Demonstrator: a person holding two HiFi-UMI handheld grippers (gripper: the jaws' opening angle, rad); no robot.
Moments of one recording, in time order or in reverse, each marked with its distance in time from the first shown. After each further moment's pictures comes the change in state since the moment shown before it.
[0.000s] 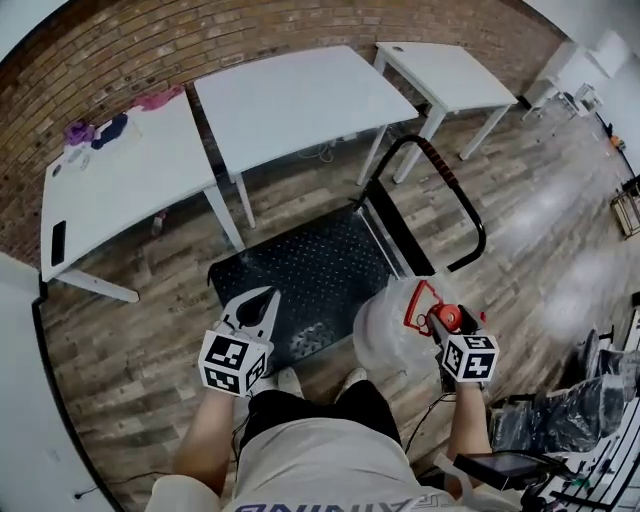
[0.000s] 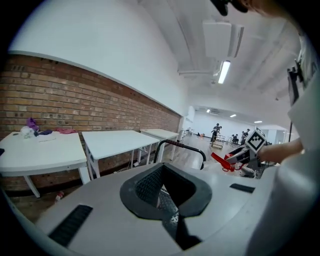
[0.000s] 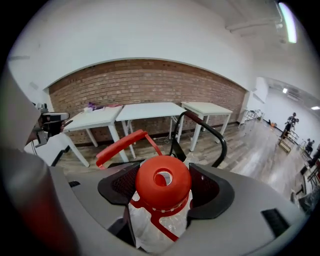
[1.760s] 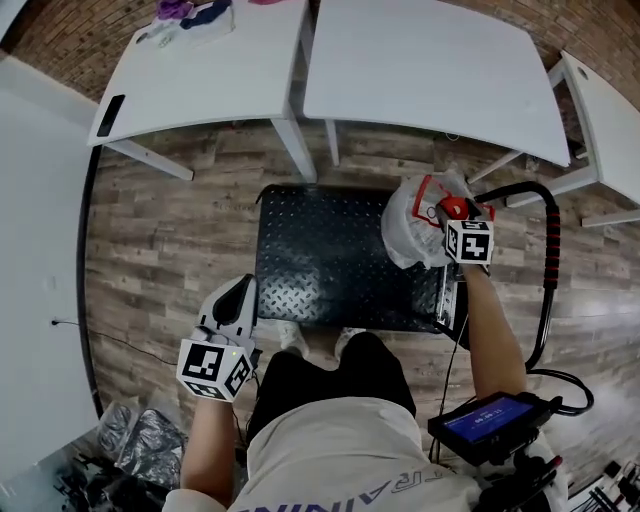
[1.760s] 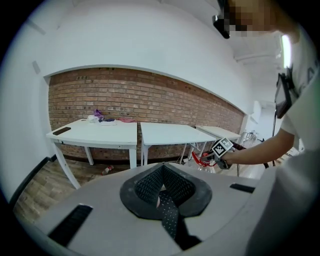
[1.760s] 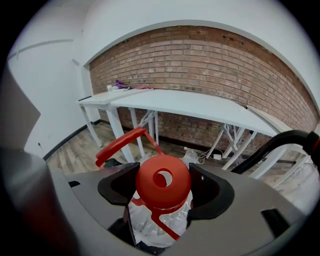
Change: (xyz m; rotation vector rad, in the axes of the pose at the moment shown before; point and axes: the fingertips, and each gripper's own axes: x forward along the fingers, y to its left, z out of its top) left arm 0.032 0.064 -0.022 -0.274 0.040 0.689; right arm 0.459 0.081 0.180 -0.450 0.034 0.457
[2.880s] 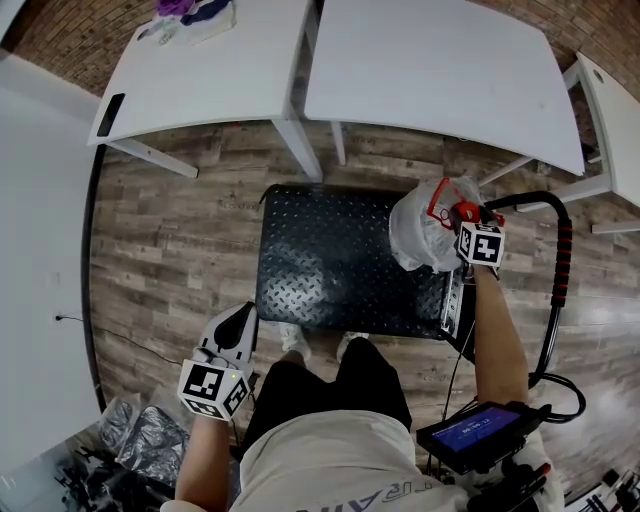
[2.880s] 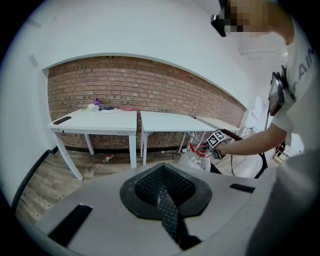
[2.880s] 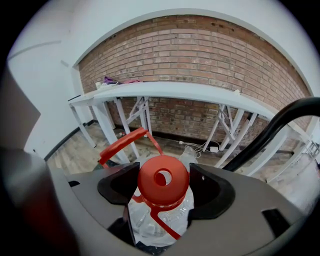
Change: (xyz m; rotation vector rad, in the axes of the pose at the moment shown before) left arm -0.005 0.003 -0.051 -0.020 0.117 0.001; right arm 0.049 -0.032 -0.031 0.073 0.044 -0.028
